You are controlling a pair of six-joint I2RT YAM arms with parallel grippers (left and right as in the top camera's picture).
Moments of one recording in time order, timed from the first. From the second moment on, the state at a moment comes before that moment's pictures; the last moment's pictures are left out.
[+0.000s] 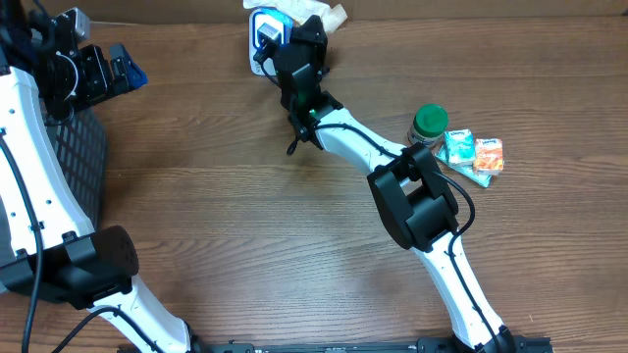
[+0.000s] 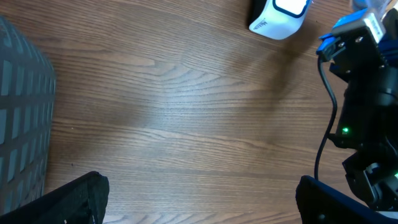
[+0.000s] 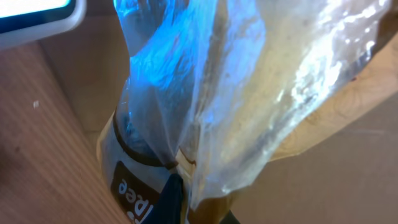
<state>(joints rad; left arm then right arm) 0.35 2.00 2.40 -1.62 0.38 0.02 0.61 2.53 1.99 0.41 0.82 -1.40</state>
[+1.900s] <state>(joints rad) 0.35 2.00 2.40 -1.62 0.38 0.02 0.28 1.80 1.38 -1.12 -0.07 0.15</state>
